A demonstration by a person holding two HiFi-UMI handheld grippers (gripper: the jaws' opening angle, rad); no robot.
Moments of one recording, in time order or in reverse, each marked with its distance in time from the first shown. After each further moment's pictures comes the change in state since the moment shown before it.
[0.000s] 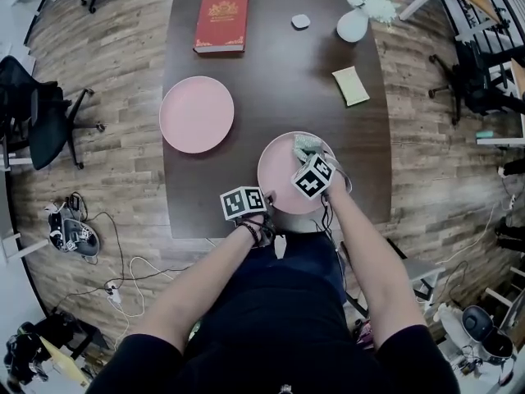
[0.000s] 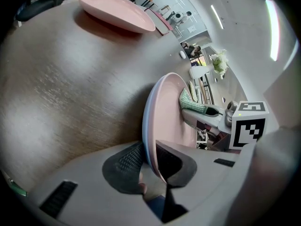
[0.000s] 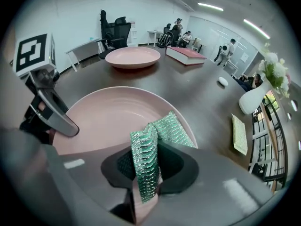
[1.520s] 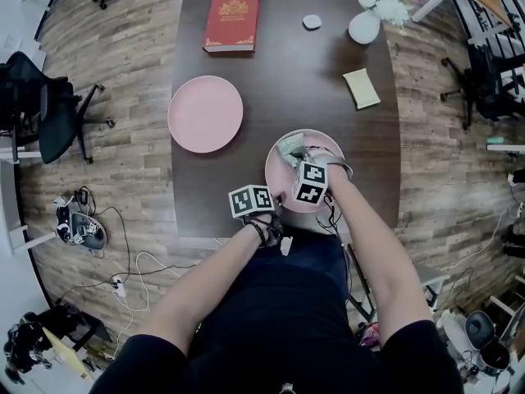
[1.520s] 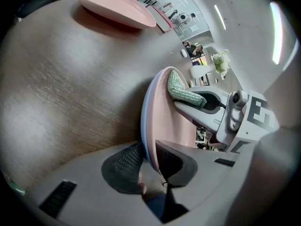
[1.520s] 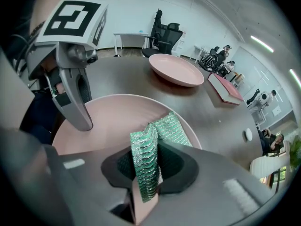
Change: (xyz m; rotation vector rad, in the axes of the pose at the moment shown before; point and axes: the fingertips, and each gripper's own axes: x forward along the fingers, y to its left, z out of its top) left arm 0.006 -0.005 -0.002 -0.027 0.029 -0.015; right arm 0.011 0.046 0.035 -0.530 -0.077 0.121
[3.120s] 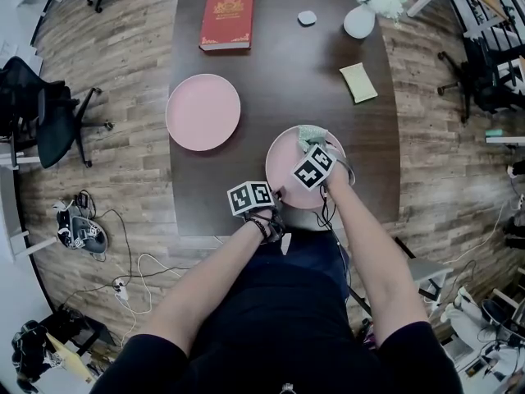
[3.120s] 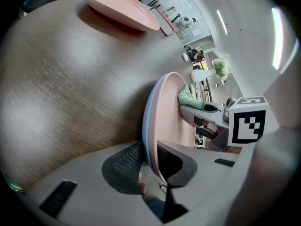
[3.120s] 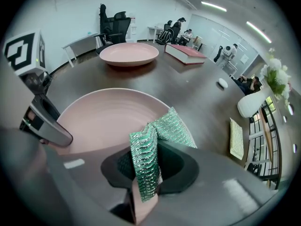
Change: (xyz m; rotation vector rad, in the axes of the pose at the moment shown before) left arm 0.001 0.000 0.005 -0.038 -0.030 -0.017; right arm -0.008 -0.037 -0.043 0.516 0.126 -0.147
